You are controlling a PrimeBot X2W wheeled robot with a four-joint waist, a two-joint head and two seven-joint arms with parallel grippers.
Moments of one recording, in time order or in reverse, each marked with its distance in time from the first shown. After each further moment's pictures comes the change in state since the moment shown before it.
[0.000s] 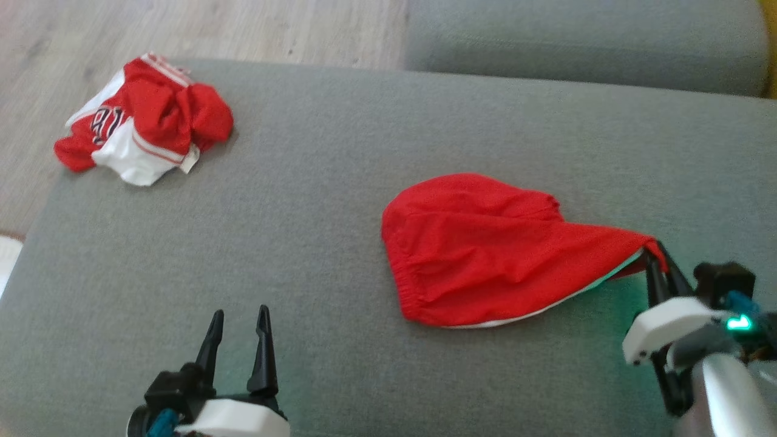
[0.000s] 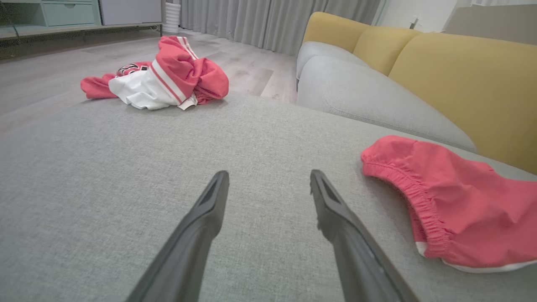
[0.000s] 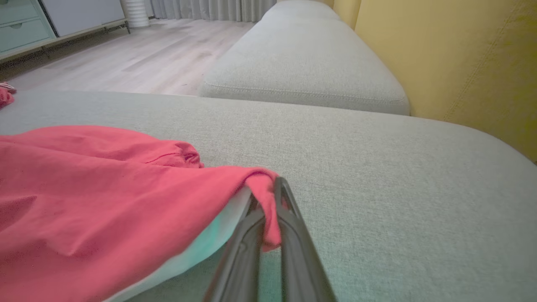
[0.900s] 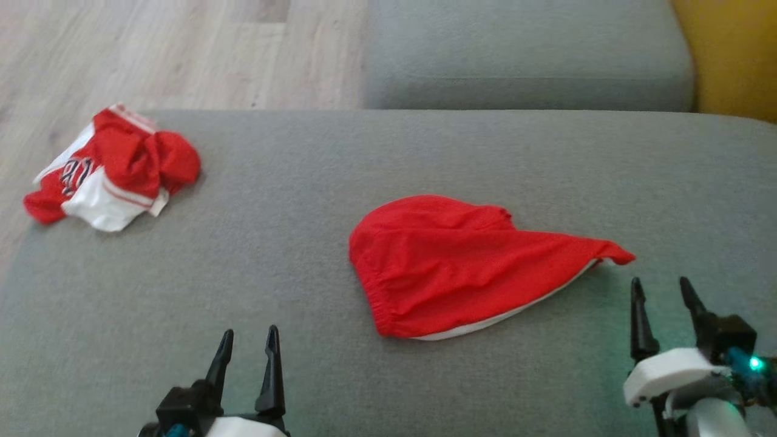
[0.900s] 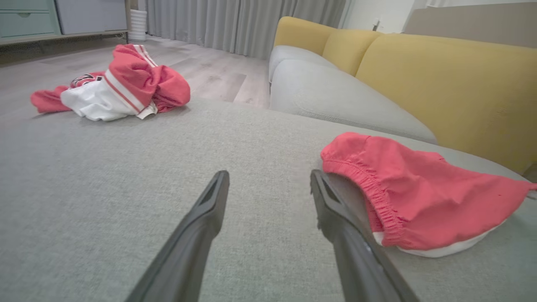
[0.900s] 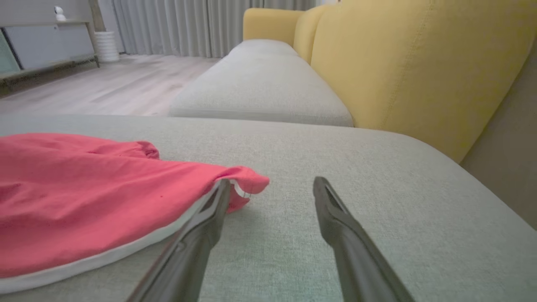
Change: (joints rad) left arm 0.026 -0.001 -0.024 0.023 0.008 -0.009 0.000; right arm 0.036 0.009 -0.051 0.146 -0.061 0.000 -0.232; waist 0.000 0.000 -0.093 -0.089
